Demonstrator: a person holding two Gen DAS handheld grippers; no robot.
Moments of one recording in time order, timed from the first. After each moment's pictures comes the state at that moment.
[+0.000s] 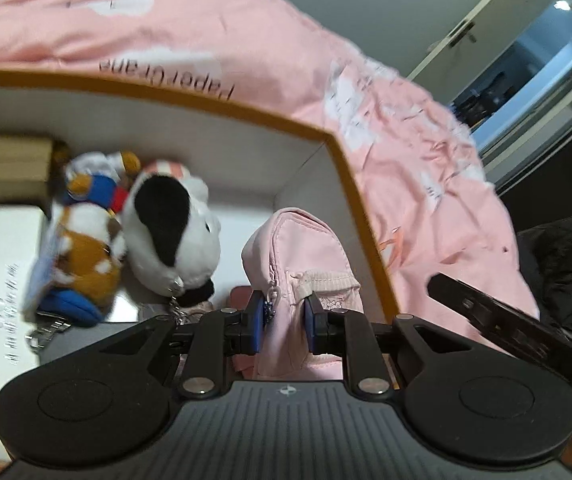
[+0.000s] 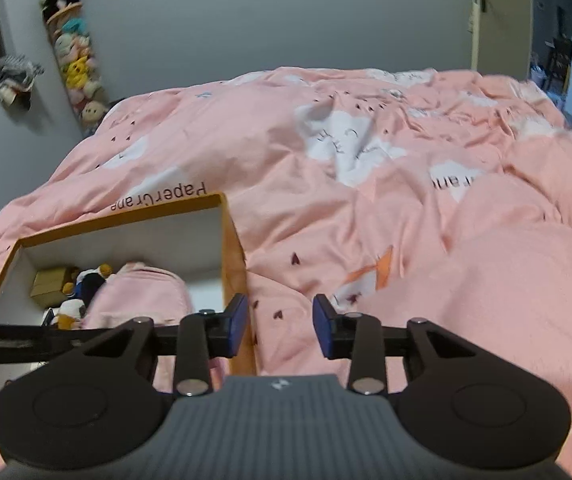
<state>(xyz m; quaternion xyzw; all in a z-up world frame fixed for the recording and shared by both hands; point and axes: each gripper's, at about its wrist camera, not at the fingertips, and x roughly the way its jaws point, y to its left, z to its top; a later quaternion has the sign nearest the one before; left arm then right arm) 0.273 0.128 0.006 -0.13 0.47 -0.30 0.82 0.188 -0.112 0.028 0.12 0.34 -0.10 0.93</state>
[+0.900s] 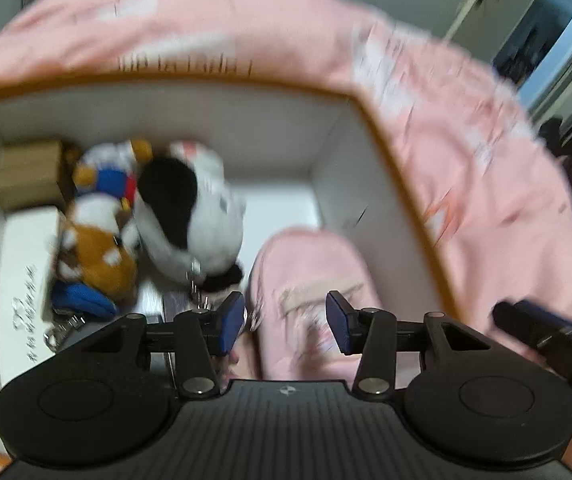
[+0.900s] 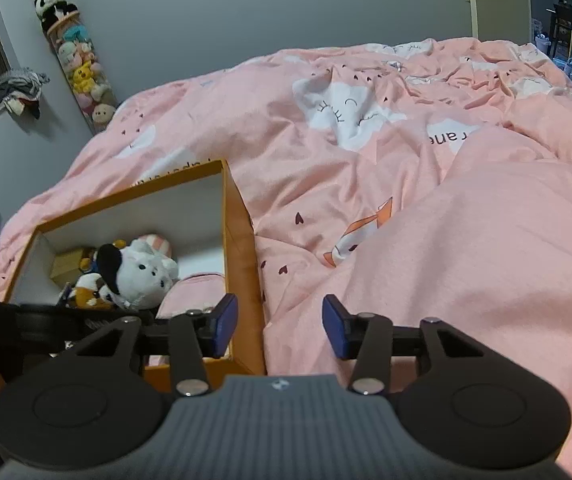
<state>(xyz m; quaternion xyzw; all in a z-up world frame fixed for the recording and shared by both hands) 0.254 0.108 0.005 -0.04 0.46 -0.25 0.85 0.148 -0.115 0.019 0.16 0.34 -0.07 0.92</state>
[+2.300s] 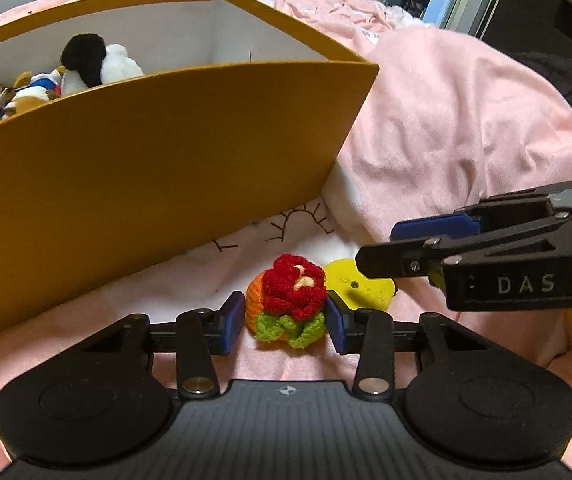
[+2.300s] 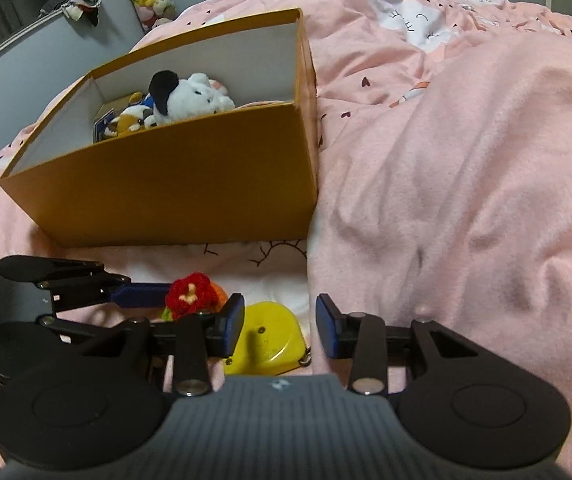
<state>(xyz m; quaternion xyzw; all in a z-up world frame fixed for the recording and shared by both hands) 0.138 0.125 -0.073 0.08 0.41 -0.37 0.83 0.106 -0.069 -0.066 0.10 0.43 0.03 0.90</state>
